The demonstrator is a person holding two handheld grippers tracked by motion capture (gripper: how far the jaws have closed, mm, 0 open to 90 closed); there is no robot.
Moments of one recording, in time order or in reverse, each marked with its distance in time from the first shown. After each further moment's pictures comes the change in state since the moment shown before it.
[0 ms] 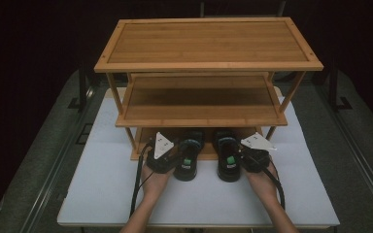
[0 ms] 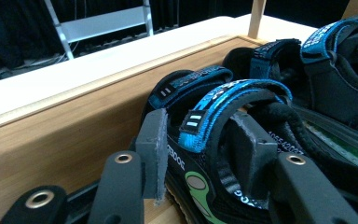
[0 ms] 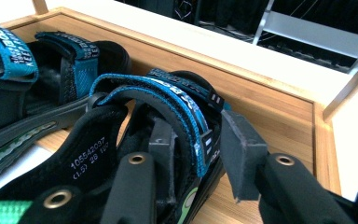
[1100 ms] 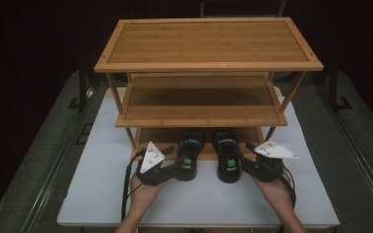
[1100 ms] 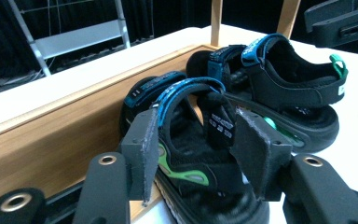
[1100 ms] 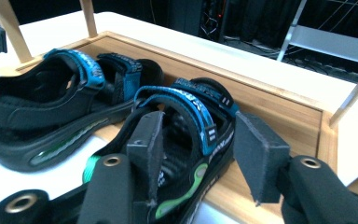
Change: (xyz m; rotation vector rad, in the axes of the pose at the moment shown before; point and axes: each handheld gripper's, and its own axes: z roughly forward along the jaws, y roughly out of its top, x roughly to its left) left arm -0.008 -0.002 -0.049 -0.045 -0.103 0.044; right arm -0.009 -0.001 -0.047 -0.062 0.124 0.011
